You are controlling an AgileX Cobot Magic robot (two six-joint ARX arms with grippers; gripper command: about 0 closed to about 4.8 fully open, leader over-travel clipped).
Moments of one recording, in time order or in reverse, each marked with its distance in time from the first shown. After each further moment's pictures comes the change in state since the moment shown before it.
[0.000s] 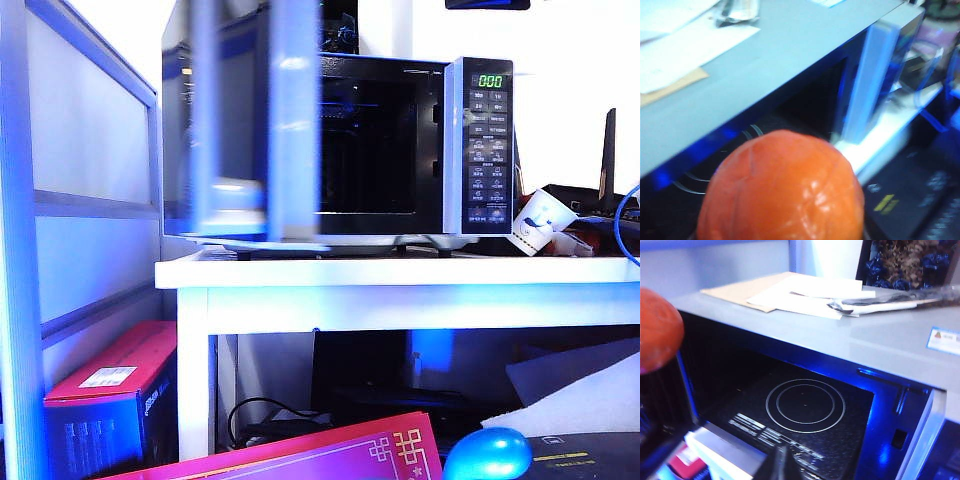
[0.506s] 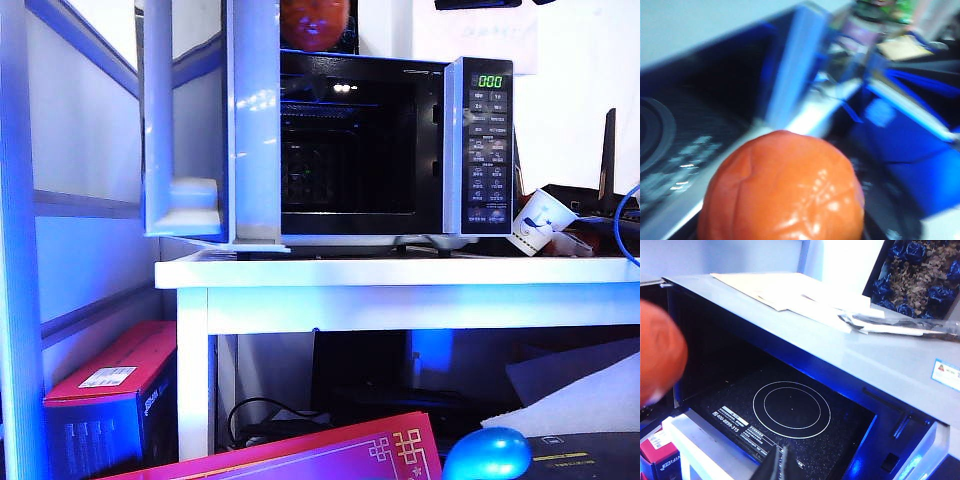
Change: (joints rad) left arm -0.001 0.048 0.000 -0.018 0.267 -0.159; right arm 0.025 0.004 0.000 0.011 0.008 -0.189
